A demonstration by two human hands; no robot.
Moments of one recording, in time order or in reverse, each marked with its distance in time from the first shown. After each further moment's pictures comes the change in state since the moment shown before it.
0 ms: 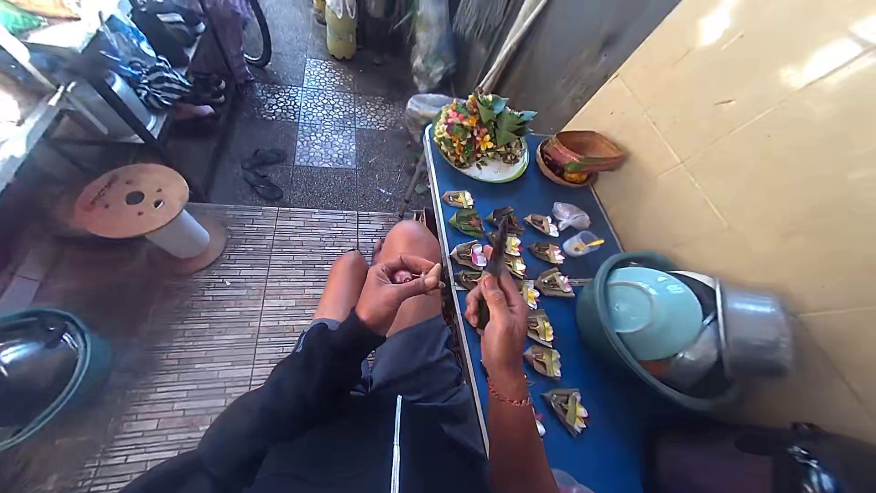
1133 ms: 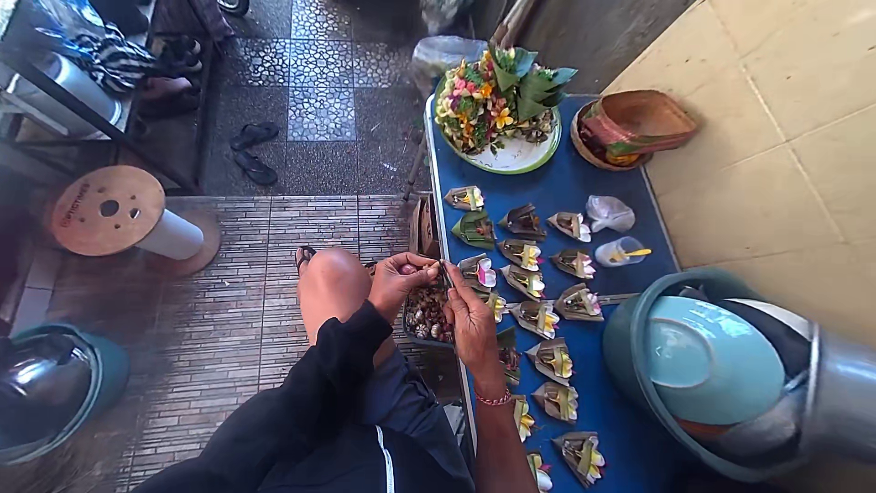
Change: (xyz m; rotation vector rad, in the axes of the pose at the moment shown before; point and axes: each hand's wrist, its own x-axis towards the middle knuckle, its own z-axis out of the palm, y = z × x) left_hand 0.145 -0.075 -0.021 0.044 0.215 -0.217; right_hand 0.100 0.089 -0.012 -0.469 -0.117 0.107
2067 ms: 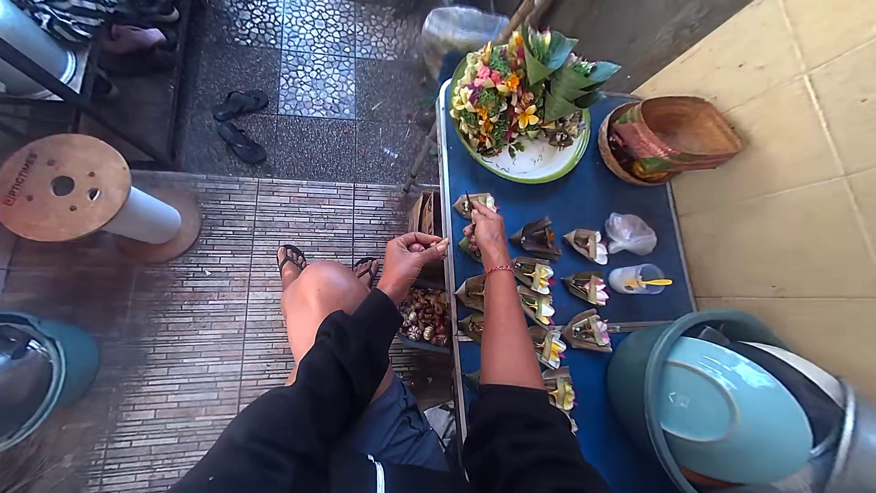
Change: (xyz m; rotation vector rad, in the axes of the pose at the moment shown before) left_hand 0.094 -0.011 -0.001 0.057 0.111 -0.076; right_hand 0.228 0.102 0.015 -0.035 -0.049 0.595
